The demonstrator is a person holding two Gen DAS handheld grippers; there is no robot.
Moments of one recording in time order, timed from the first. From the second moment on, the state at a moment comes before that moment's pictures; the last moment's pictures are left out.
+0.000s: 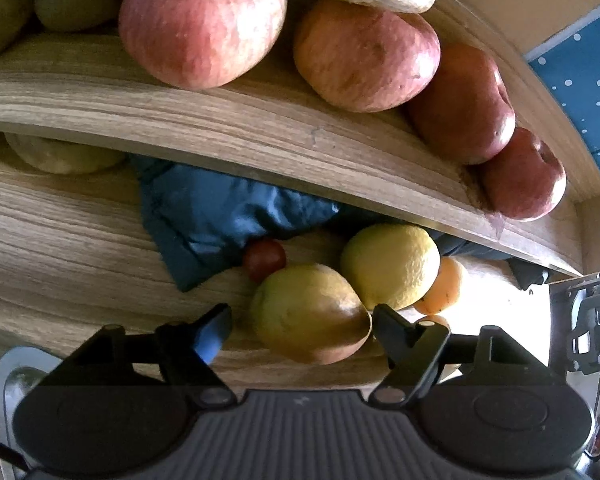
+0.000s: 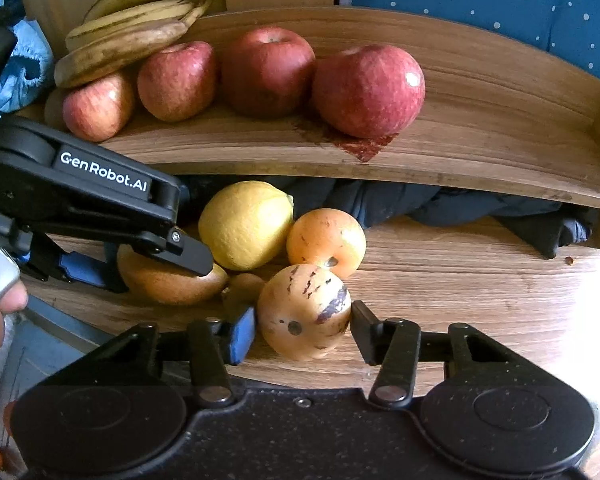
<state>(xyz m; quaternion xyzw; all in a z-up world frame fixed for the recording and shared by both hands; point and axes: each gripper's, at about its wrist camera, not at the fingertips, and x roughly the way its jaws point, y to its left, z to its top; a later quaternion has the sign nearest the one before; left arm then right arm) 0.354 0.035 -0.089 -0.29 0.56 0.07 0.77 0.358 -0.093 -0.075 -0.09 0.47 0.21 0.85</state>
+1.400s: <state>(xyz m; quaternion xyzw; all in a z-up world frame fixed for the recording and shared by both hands) 0.336 0.024 -0.084 -0.30 0.55 0.04 0.78 0.346 -0.118 -0.087 -0.01 0.46 0.21 0.87</state>
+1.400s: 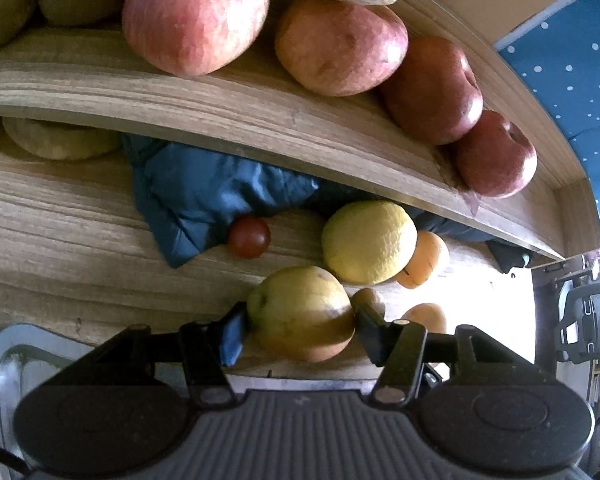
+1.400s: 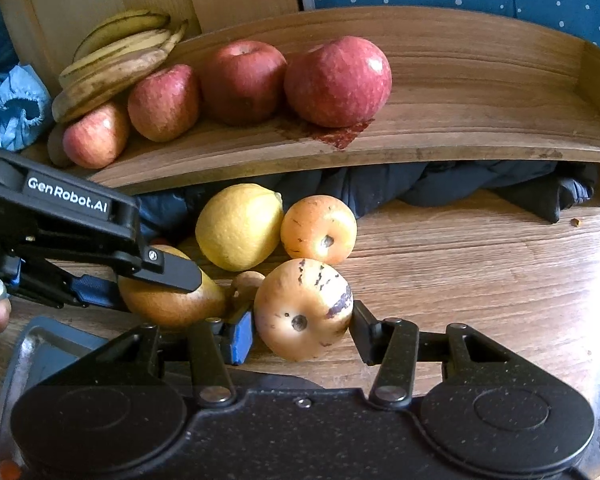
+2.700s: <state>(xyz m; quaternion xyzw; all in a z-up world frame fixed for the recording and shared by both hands) 0.243 0.005 -0.045 -0.29 0.52 0.06 0.80 0.265 -0.141 -0.029 -0.02 0.41 0.28 0.87</state>
